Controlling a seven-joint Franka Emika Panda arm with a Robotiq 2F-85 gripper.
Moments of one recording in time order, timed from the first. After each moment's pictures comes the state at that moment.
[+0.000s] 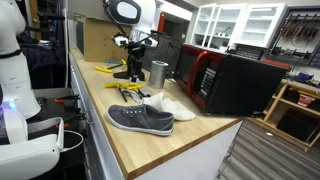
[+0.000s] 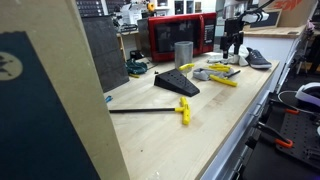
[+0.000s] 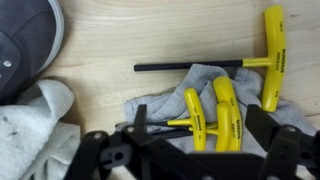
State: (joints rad) arm -0.14 -0.14 -0.14 -2.49 -0.05 2.28 -0.08
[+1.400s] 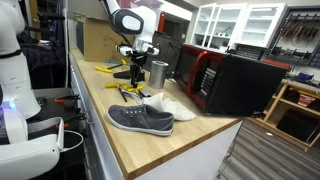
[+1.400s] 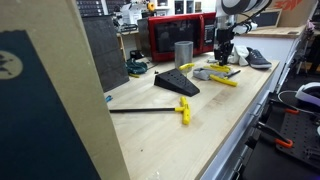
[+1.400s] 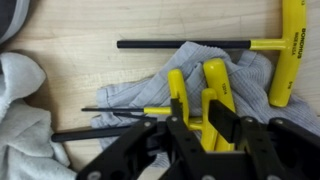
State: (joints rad) arm -0.12 -0.01 -0.11 -2.46 -0.06 2.39 -0.07
